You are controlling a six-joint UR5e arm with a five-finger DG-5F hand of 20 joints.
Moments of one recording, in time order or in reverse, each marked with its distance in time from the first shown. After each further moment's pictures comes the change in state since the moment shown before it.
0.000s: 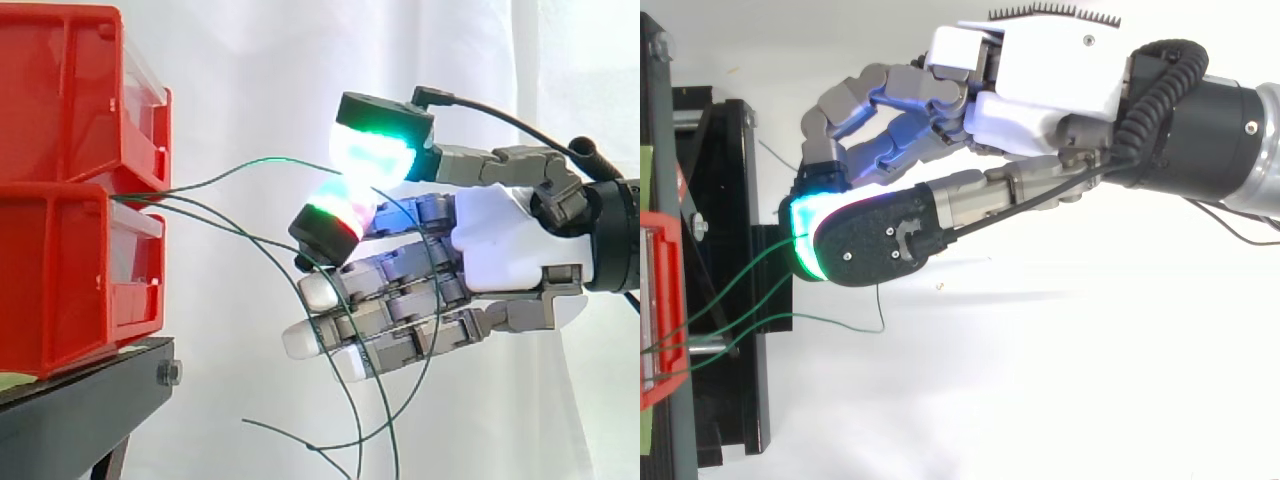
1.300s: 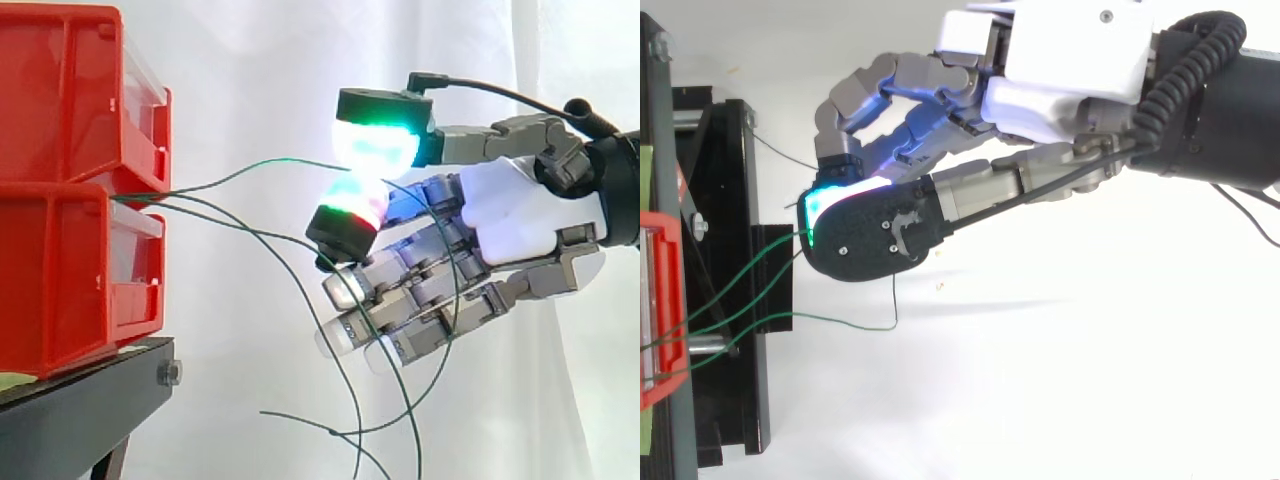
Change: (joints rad) arm -0.004 0.000 0.134 -0.289 -0.005 0.004
